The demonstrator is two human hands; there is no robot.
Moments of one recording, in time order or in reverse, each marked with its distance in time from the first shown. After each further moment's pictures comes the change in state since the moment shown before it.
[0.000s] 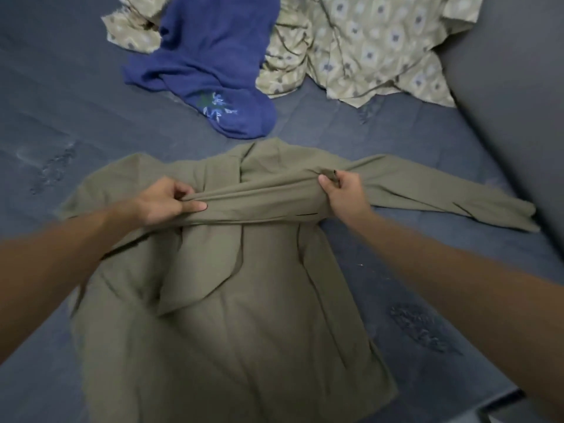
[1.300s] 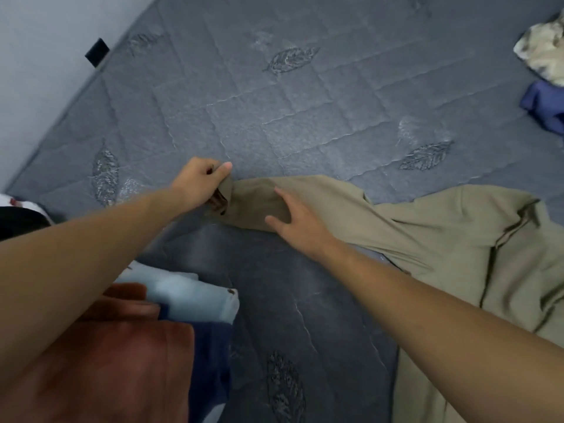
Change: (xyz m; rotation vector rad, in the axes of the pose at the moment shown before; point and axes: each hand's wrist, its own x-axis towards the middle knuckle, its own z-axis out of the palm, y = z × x) left_hand -0.338 -0.512 -0.219 -0.497 0.695 -0.438; right_hand -0.250 -0.223 0.672 -0.431 -0.991 -0.426
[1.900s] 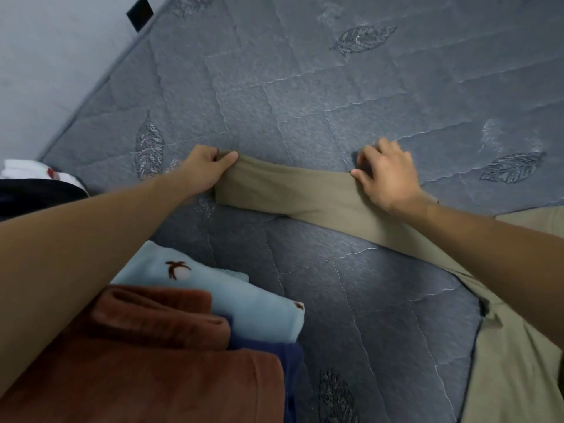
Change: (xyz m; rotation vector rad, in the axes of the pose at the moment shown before) left_hand 0.053 -0.120 -0.060 -0.096 0.052 -0.145; right_hand 0.097 0.016 -0.043 -0.744 0.277 -0.151
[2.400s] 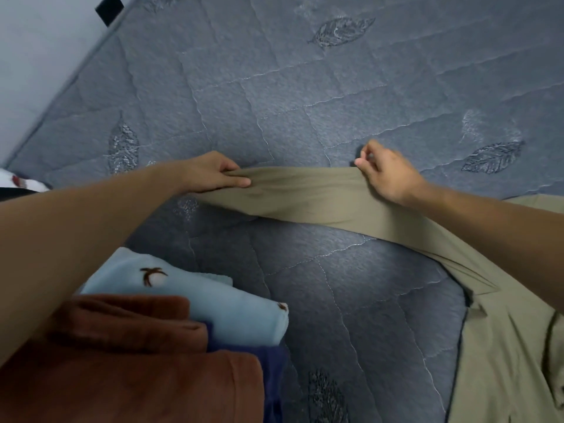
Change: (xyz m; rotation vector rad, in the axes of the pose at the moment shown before) left_hand 0.009 0.029 0.016 0.337 -0.503 0.119; right_hand 0.001 0.044 -0.005 0.329 -0.219 0.124
